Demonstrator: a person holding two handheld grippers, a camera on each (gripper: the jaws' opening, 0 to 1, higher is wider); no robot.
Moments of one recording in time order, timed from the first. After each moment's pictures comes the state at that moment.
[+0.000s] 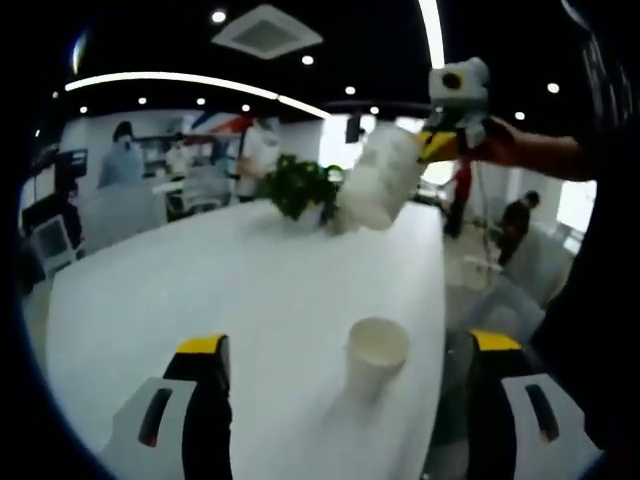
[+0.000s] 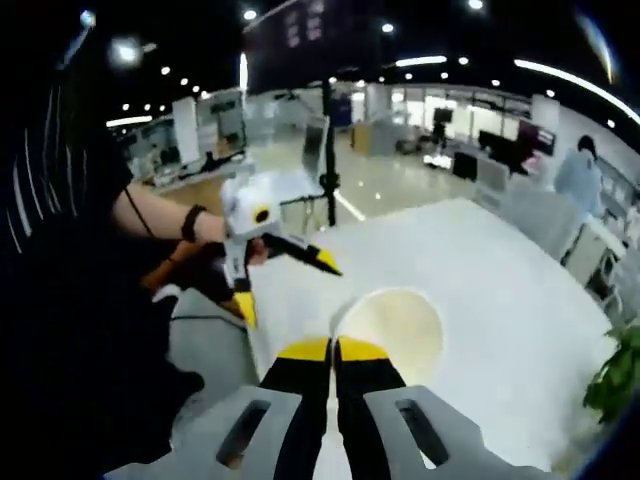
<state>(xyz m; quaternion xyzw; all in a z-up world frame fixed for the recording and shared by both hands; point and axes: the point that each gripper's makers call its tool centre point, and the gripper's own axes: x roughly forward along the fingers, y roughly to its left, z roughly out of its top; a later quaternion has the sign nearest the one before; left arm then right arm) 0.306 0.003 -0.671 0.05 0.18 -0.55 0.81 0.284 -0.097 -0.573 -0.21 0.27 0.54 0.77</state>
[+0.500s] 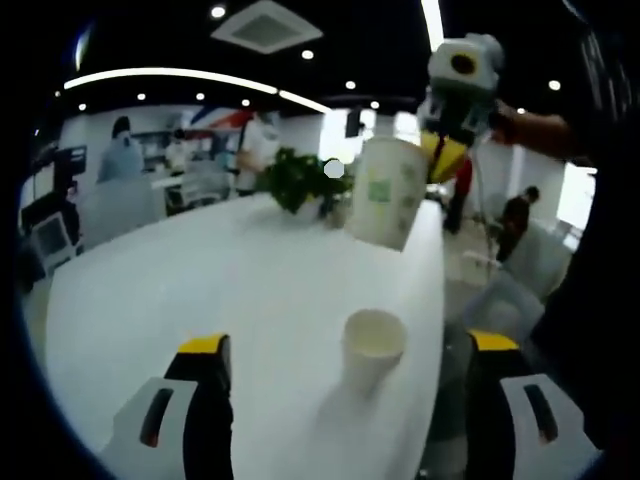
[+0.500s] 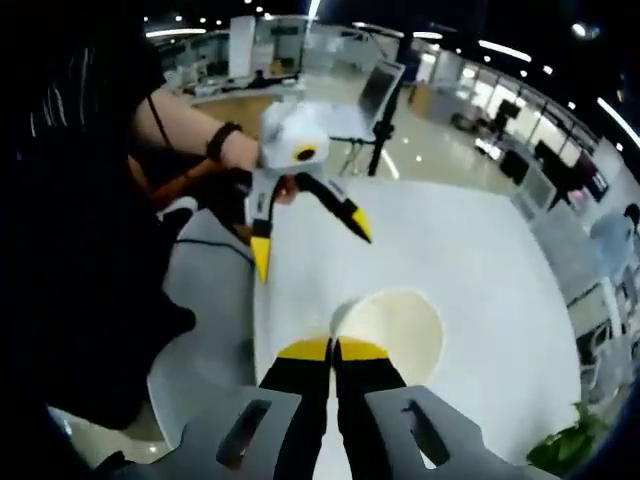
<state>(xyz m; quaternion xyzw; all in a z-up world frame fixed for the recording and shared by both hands) 0.299 0.005 -0.681 0.05 0.19 -0.55 0.81 0.272 -0.084 -0.612 -0.36 0.30 0.56 0.68</state>
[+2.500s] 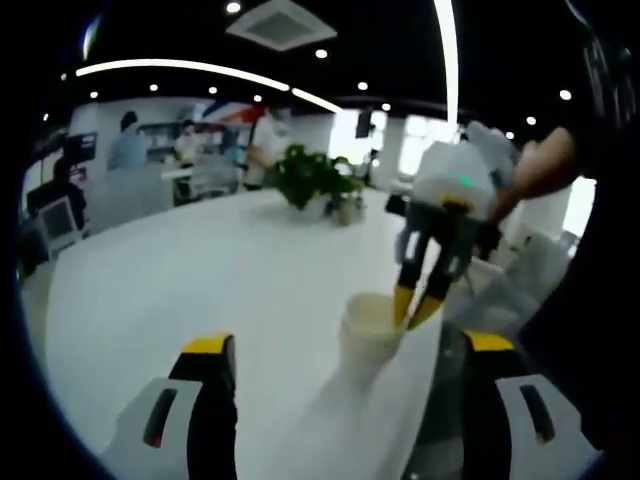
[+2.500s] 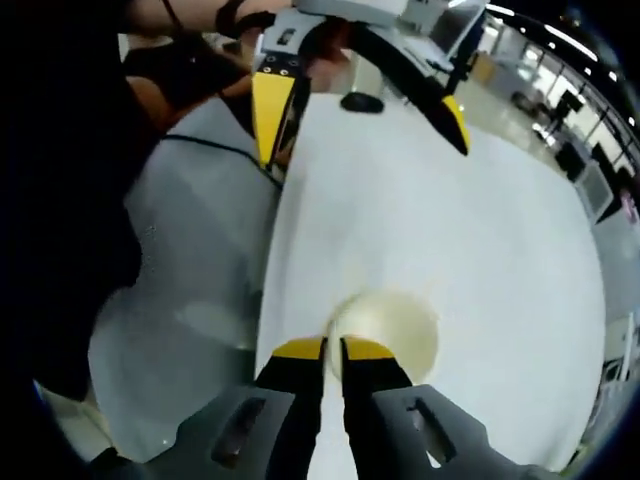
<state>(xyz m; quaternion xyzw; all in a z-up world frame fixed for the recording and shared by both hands) 0.294 0.015 -0.685 0.03 0.20 -0.53 0.82 0.252 -0.065 -0.751 -0.42 0.36 0.61 0.58</state>
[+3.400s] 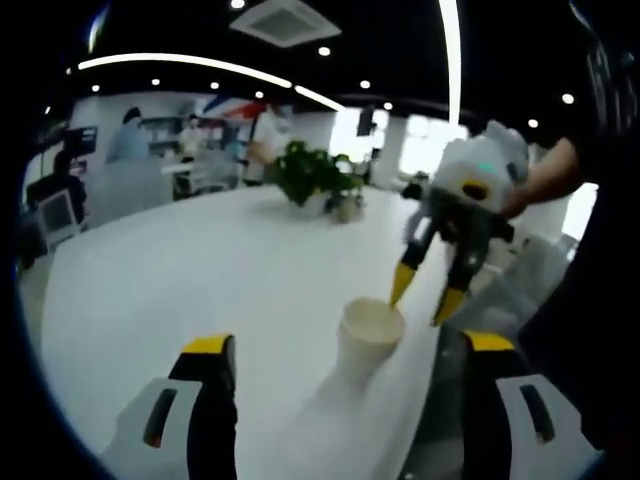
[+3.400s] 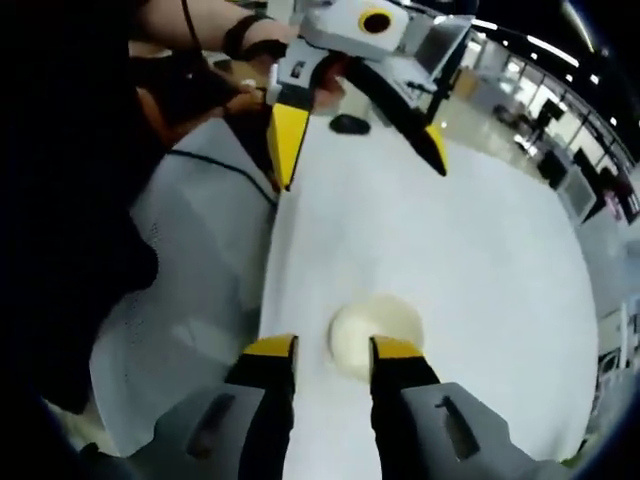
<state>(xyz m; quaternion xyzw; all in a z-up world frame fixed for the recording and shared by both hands) 0.294 0.014 -0.689 0.02 0.21 -0.53 0.82 0.248 -0.073 -0.732 -0.39 0.32 0.59 0.63</state>
